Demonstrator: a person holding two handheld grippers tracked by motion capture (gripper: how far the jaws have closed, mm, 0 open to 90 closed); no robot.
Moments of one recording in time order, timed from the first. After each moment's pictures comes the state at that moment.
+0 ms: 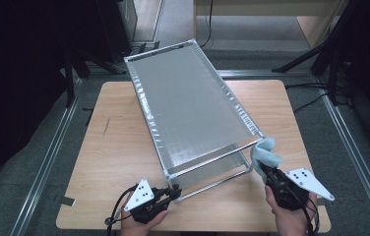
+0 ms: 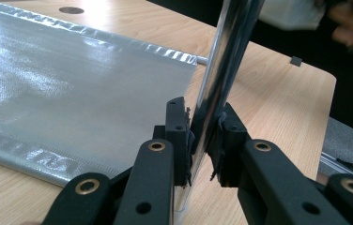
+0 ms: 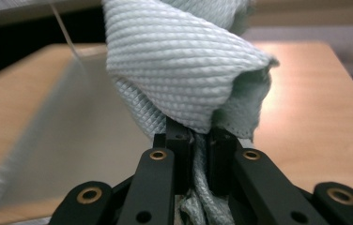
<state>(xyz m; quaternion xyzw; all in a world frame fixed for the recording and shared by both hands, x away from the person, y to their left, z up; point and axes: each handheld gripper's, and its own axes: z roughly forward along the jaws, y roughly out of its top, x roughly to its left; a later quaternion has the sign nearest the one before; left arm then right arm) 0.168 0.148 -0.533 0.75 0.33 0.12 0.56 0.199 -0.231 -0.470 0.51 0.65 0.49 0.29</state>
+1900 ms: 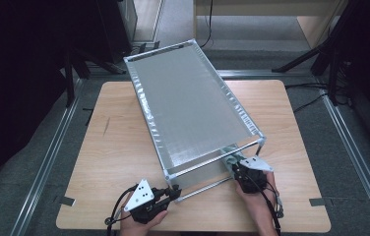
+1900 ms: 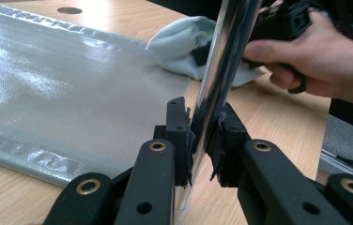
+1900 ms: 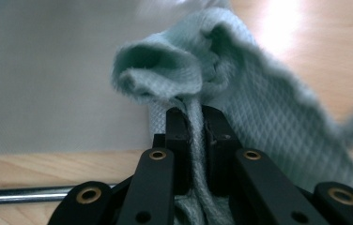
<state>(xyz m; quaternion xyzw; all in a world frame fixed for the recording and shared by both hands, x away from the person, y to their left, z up) 0.168 0.148 -0.533 0.75 0.33 0.12 0.56 0.256 -0.169 -0.541 0.51 0.75 0.36 0.23</state>
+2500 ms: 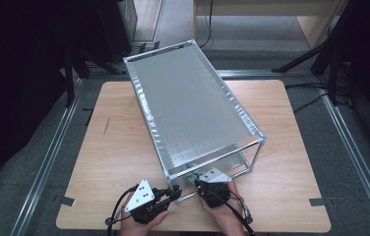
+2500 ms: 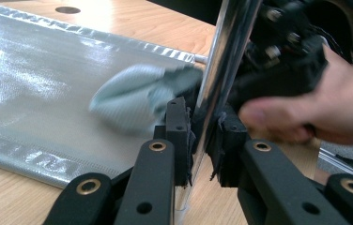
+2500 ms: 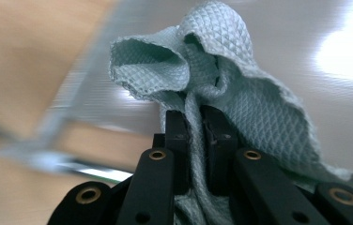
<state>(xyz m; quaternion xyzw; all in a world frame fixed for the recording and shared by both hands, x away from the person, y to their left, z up) 0.167 0.148 -0.533 0.75 0.33 0.12 0.56 0.222 -0.075 -0.551 0.41 0.82 0.38 0.14</state>
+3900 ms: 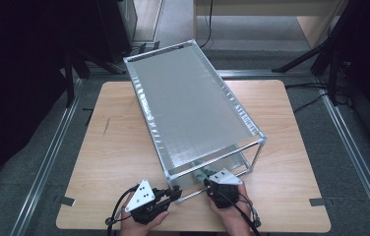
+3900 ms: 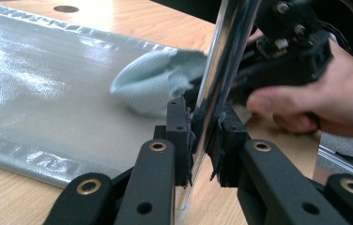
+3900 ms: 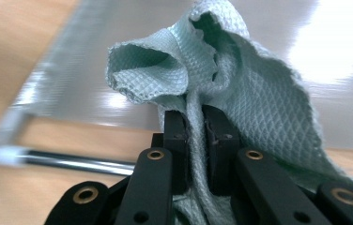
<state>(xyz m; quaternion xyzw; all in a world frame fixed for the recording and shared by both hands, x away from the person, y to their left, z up) 0.167 0.147 -0.532 0.76 0.32 0.12 0.56 0.219 -0.098 -0.551 0.44 0.79 0.38 0.17</state>
